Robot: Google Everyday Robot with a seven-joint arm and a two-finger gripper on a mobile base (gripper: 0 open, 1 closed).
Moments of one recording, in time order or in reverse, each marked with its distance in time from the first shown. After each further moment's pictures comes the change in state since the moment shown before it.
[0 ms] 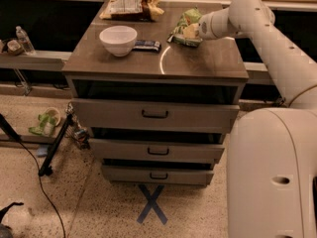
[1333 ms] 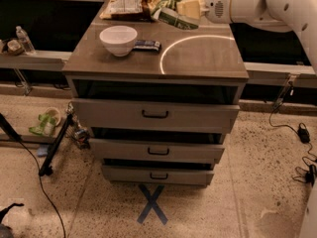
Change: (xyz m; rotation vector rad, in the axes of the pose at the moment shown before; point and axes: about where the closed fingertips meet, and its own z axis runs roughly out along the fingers) arm -0.069 0.122 -0.130 -0.320 -0.268 -0.203
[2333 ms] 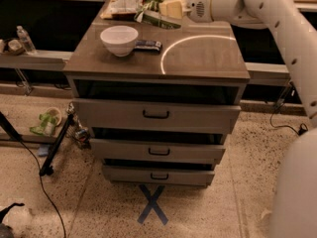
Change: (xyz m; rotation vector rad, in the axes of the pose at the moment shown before) arm -0.005 0.016 0.045 -0.085 -0.007 -0.037
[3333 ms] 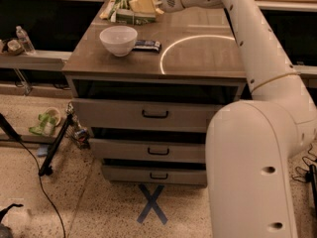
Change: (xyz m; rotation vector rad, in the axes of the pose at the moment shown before) arm -0.020 0.027 0.082 -0.185 0.074 -0.132
